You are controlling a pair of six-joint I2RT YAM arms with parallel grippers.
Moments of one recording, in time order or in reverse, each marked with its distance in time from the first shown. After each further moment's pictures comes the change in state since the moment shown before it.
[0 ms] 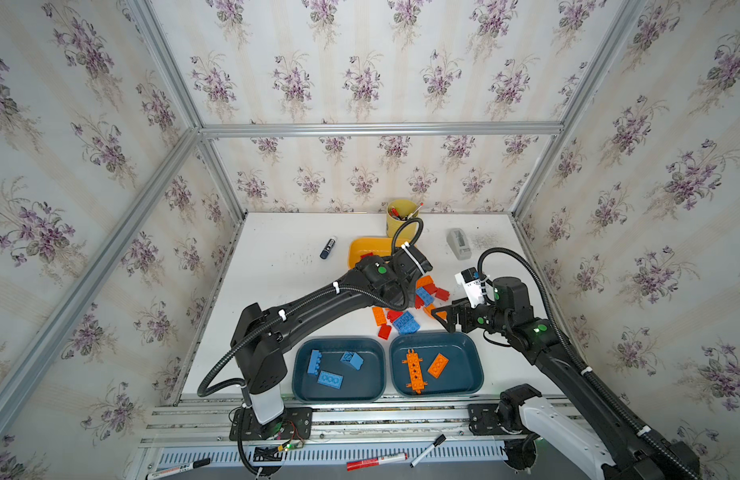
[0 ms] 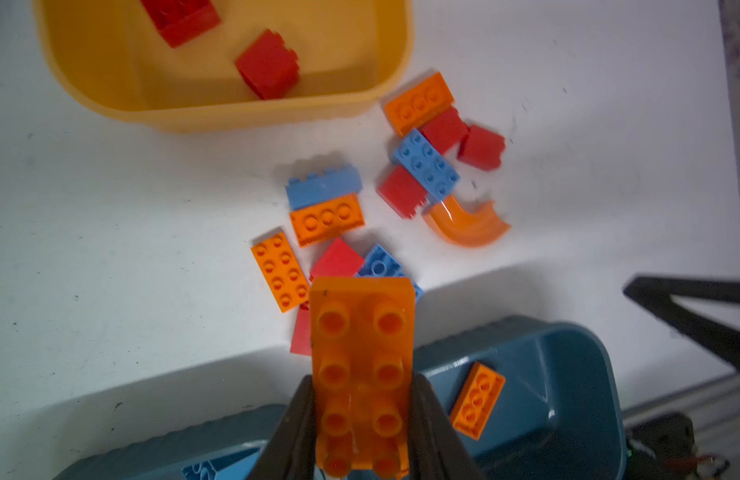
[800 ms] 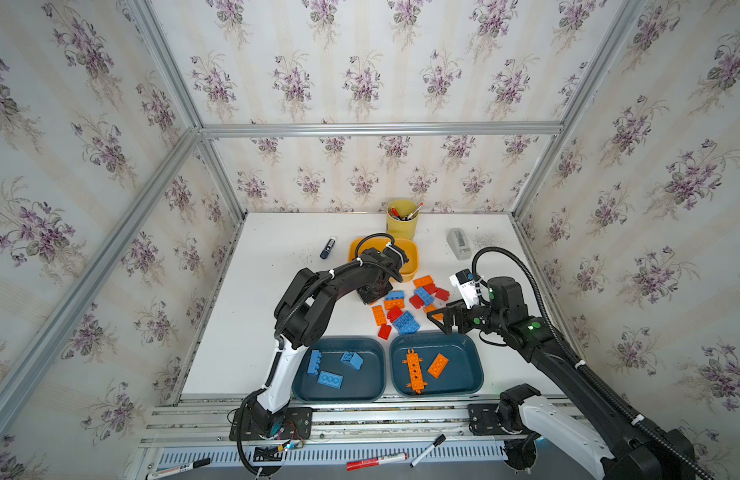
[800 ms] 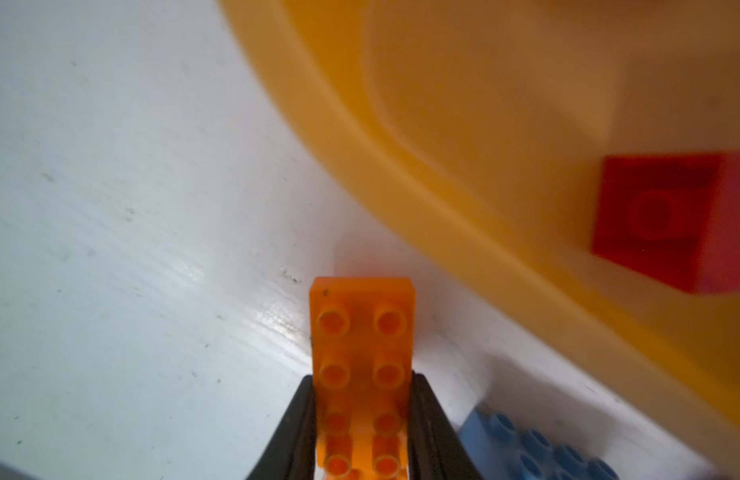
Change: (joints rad) left arm 0.284 0.412 0.059 0.034 -0.064 -0.491; right arm 0.020 0.048 -0.016 0.040 -0.053 0.011
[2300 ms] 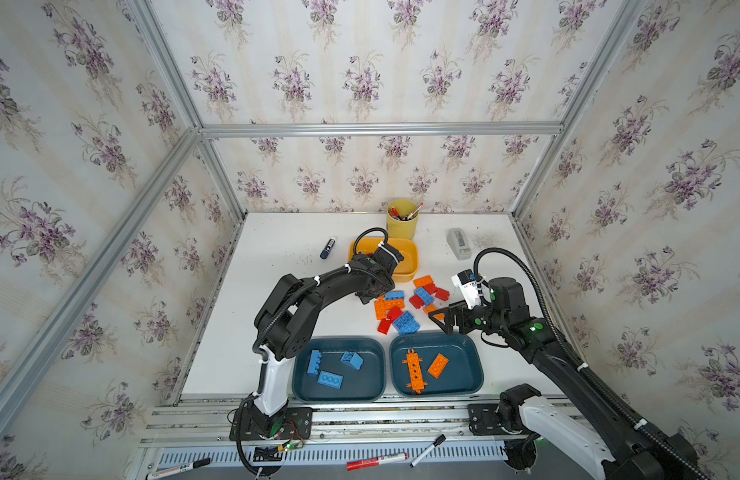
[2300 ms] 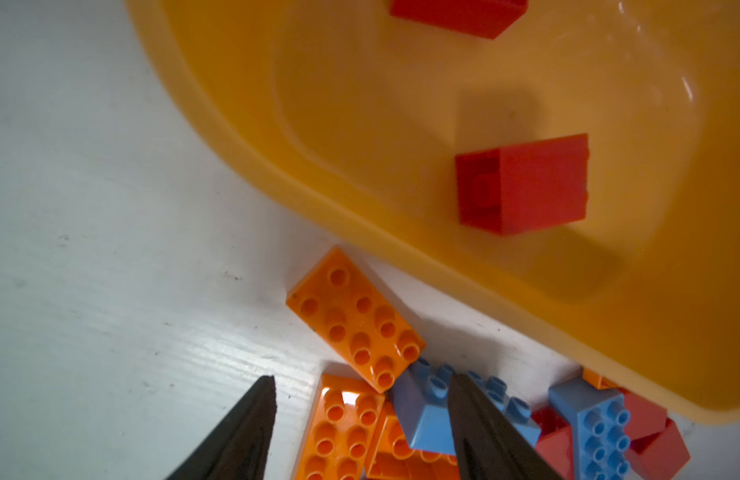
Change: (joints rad) left arm 0.005 -0.132 -0.189 0.275 0.051 0.068; right arm 0.000 -0.014 0.006 -0.030 0.035 0.011
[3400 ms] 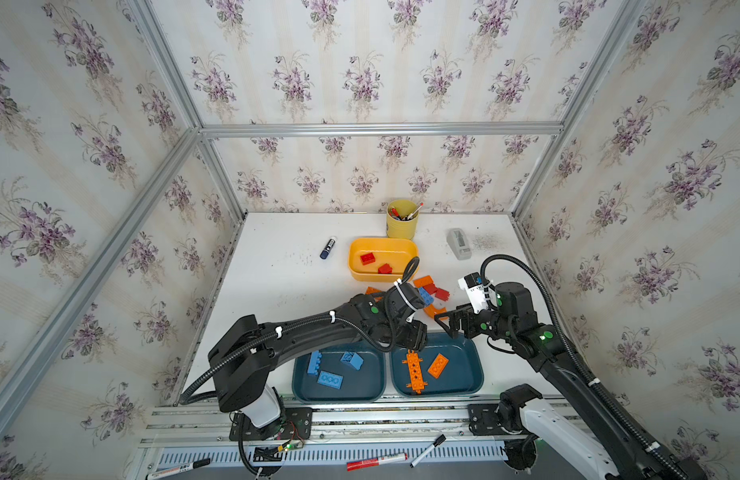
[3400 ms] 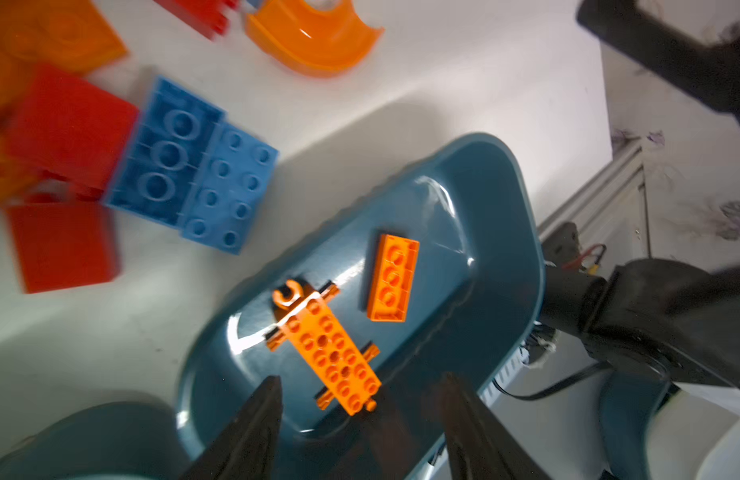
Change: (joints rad) left arm -0.325 -0.415 -0.301 0.097 0.369 0.468; right arm 0.000 -0.097 0.006 -0.091 0.063 -0.006
